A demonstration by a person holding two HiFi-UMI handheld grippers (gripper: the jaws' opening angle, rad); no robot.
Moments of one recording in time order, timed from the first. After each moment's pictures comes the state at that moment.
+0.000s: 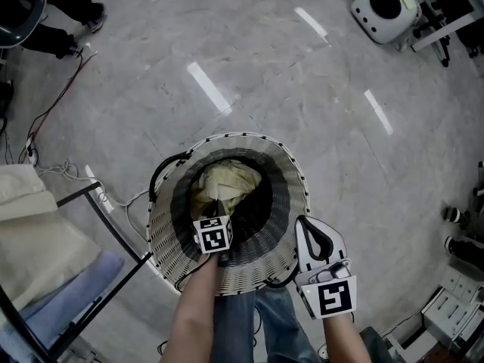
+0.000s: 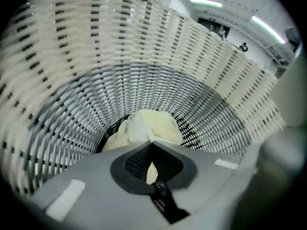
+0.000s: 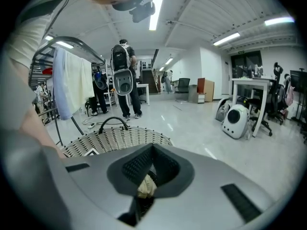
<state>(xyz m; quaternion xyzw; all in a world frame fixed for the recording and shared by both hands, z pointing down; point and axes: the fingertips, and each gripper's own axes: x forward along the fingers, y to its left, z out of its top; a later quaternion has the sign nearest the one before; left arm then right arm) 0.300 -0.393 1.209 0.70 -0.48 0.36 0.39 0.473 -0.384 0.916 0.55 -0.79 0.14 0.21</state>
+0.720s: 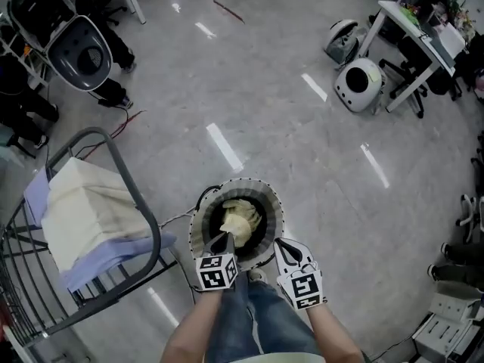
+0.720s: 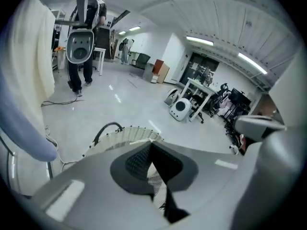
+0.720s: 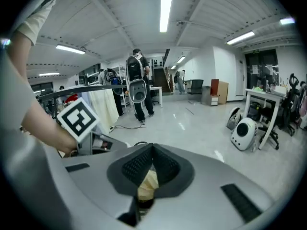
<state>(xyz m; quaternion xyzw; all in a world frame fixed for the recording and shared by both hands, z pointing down) 0.316 -0.362 0.822 0.76 -0.49 0.22 0.37 0.442 -0.333 0.724 0.49 -0.83 0.17 0.22</state>
